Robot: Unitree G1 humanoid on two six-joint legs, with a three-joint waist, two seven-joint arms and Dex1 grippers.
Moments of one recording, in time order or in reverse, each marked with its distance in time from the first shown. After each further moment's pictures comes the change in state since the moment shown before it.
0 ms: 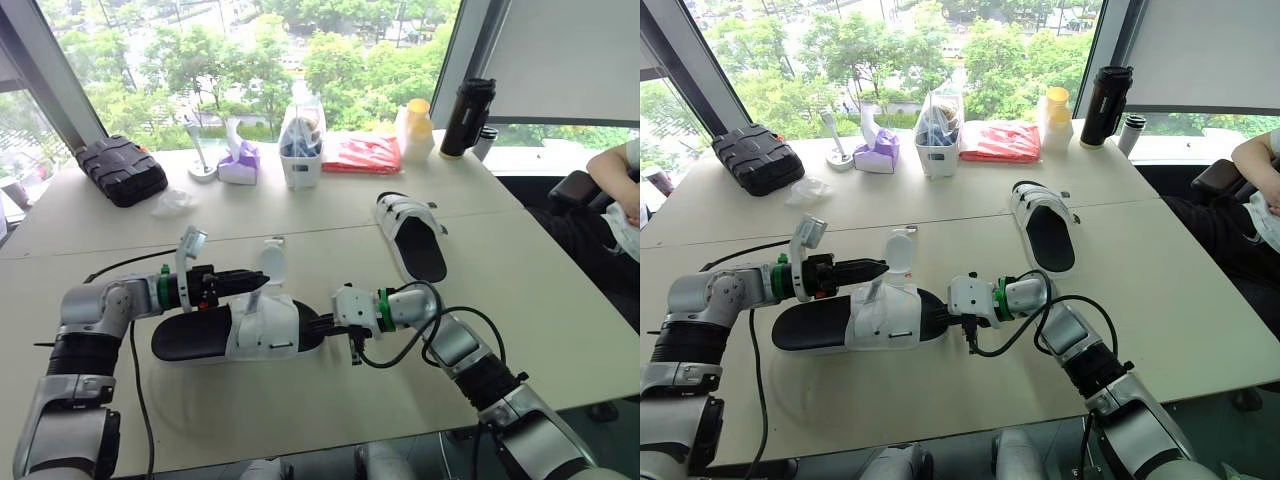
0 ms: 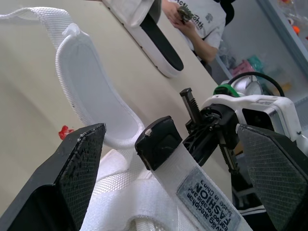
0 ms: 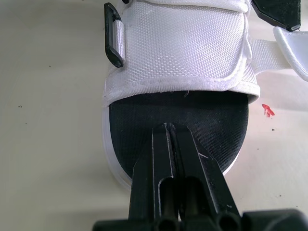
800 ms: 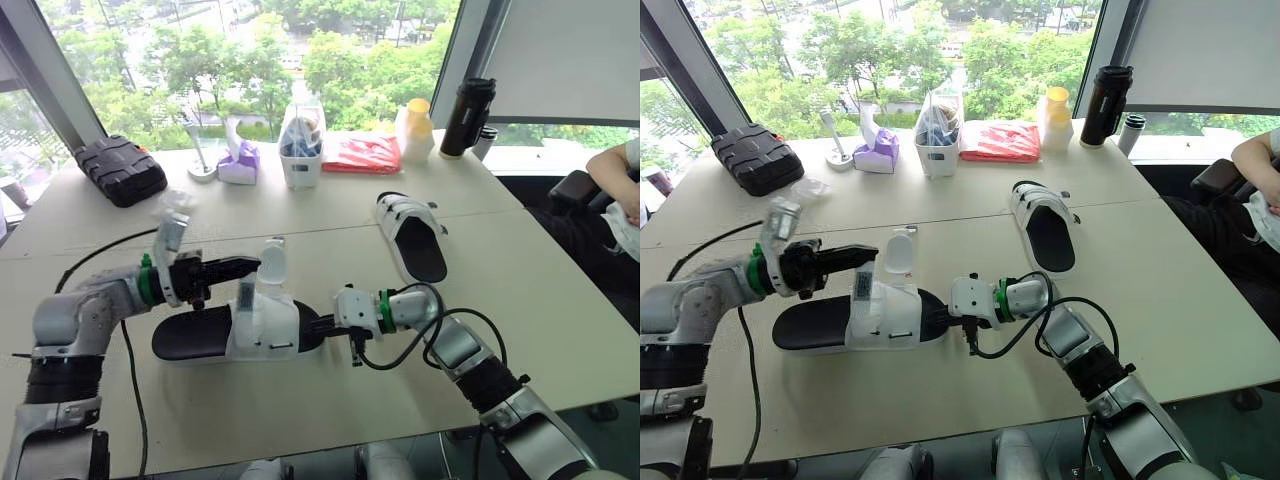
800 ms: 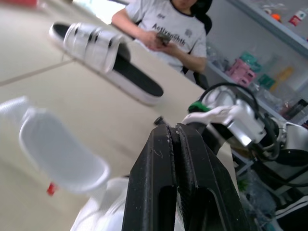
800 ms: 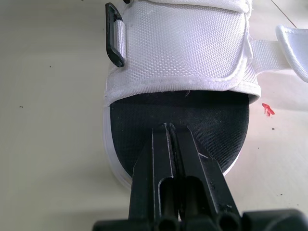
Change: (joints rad) left arm 0.114 0.015 0.150 -0.337 -0.107 -0.126 0.005; right arm 0.012 -0.004 -0.002 -0.015 0.000 0.002 -0.004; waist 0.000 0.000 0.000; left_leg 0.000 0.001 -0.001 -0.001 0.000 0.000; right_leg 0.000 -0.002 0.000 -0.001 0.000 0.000
